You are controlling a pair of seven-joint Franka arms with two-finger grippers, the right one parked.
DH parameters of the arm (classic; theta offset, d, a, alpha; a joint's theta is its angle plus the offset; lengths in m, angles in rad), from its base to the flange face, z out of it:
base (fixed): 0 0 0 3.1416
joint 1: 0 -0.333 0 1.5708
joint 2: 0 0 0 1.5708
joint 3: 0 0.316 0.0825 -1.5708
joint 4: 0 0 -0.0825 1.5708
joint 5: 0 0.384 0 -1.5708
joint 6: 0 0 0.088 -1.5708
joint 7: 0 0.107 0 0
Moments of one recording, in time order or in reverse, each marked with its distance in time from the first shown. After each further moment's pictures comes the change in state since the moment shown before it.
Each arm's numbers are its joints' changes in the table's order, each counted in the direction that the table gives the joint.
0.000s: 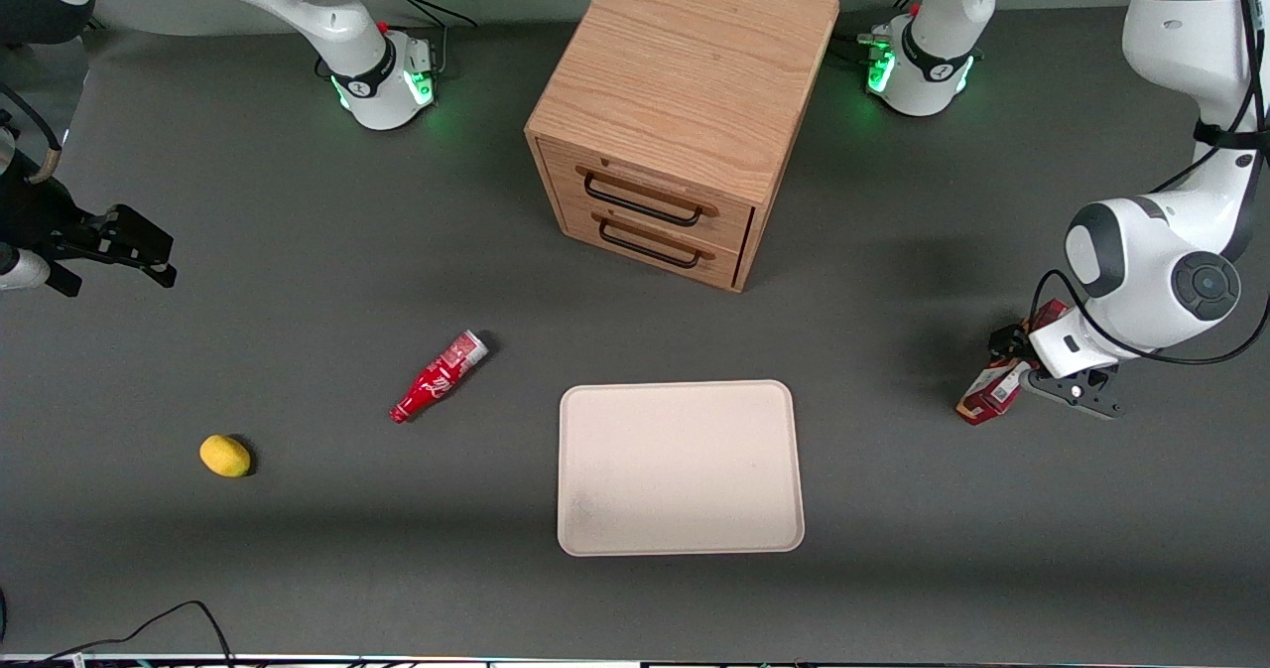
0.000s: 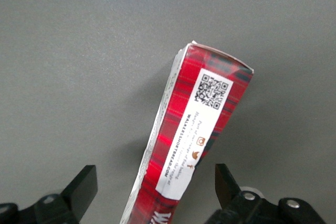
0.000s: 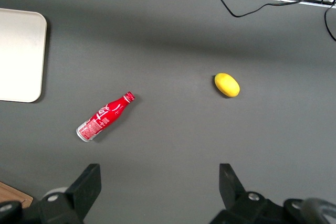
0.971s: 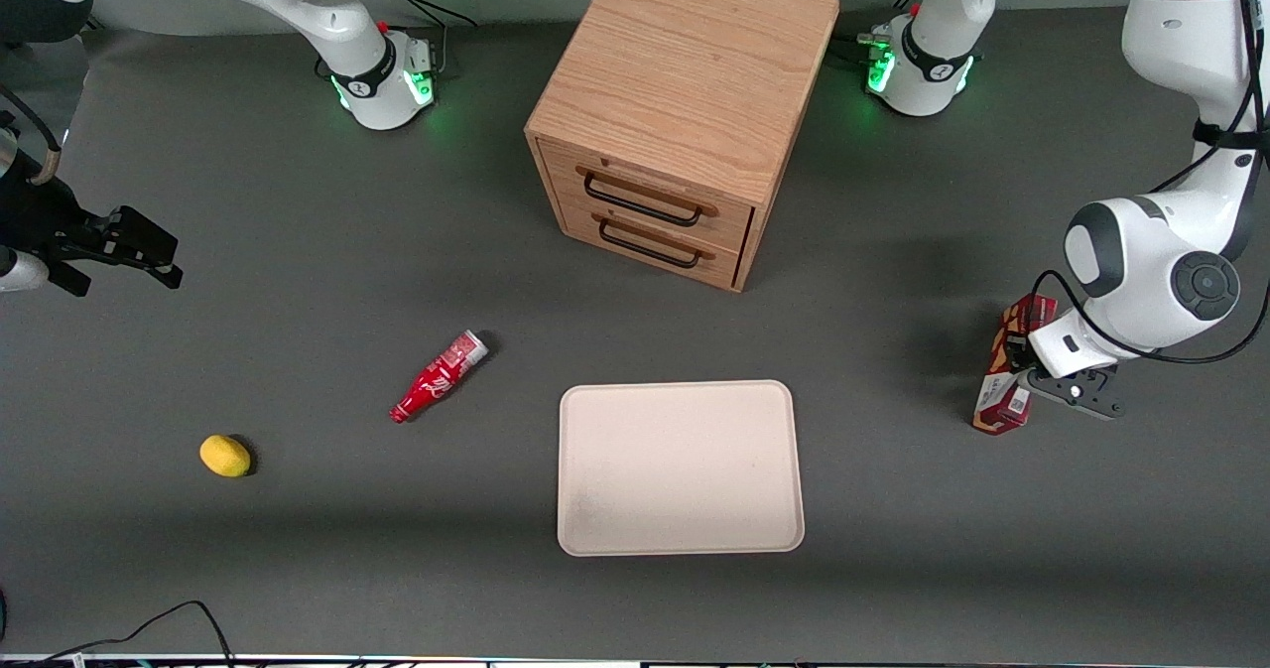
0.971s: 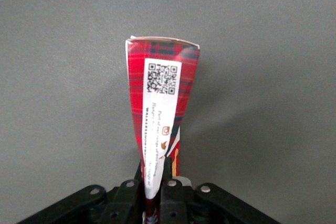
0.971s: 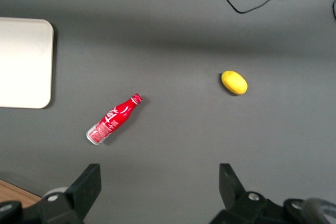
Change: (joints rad) arm 0.000 -0.004 -0.003 -0.004 -0.002 0.003 0.001
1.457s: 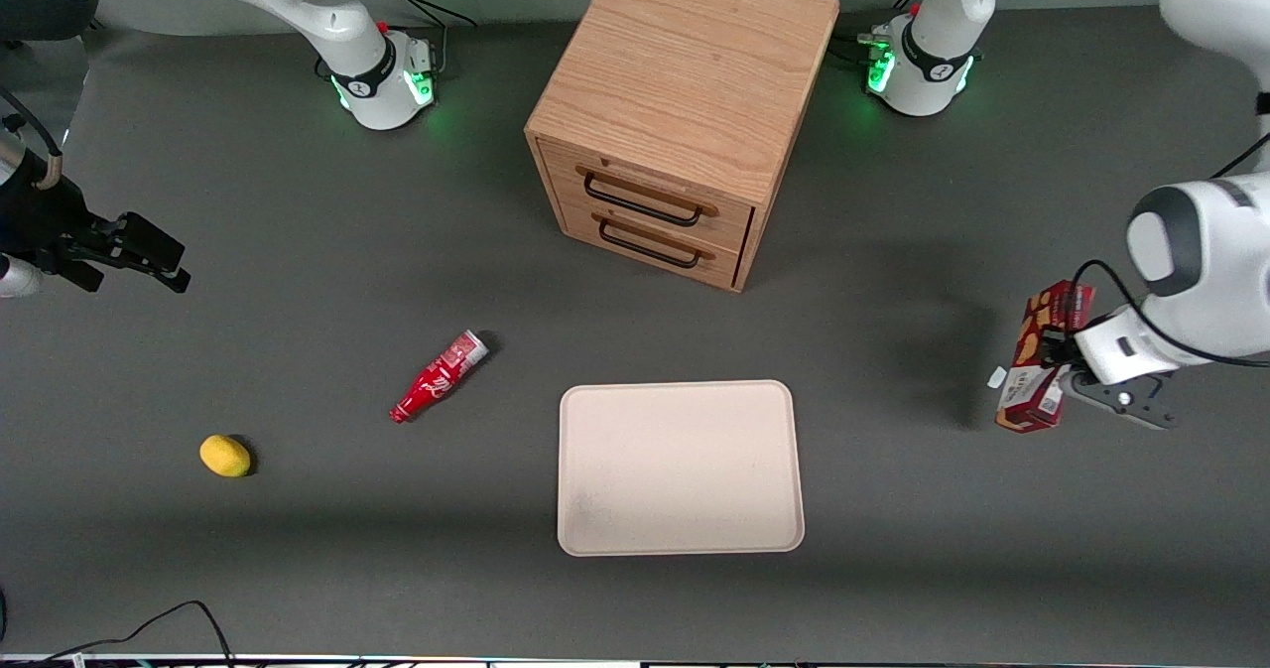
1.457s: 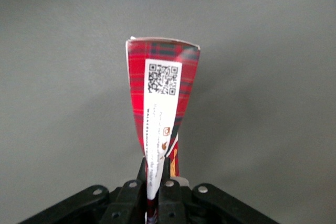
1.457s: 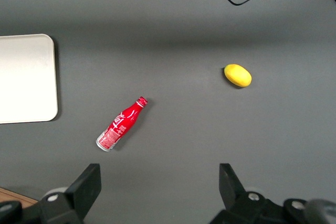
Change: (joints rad) arm -0.001 -0.072 0.003 -0.264 -0.007 0.432 -0.003
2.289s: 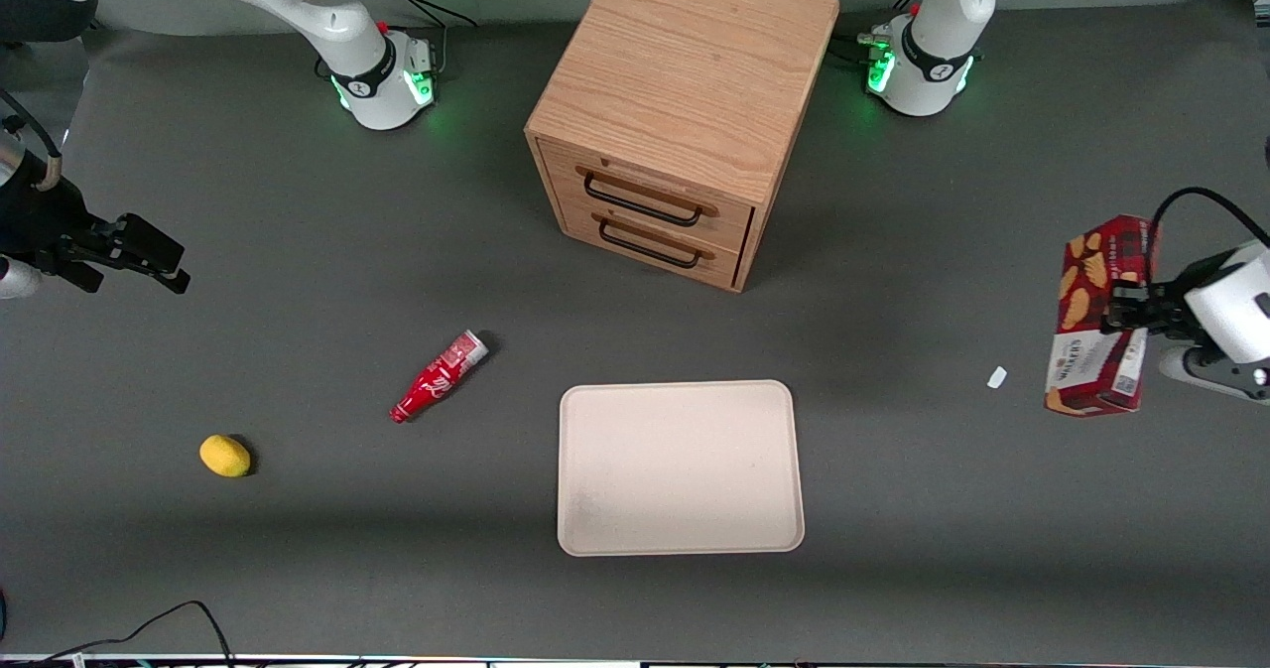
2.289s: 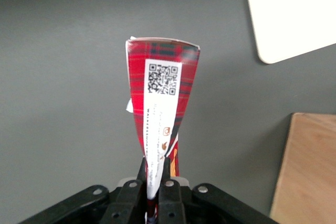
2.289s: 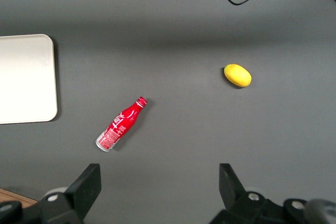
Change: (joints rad) arm 0.082 -0.015 -0.043 -0.463 -0.004 0.498 -0.309
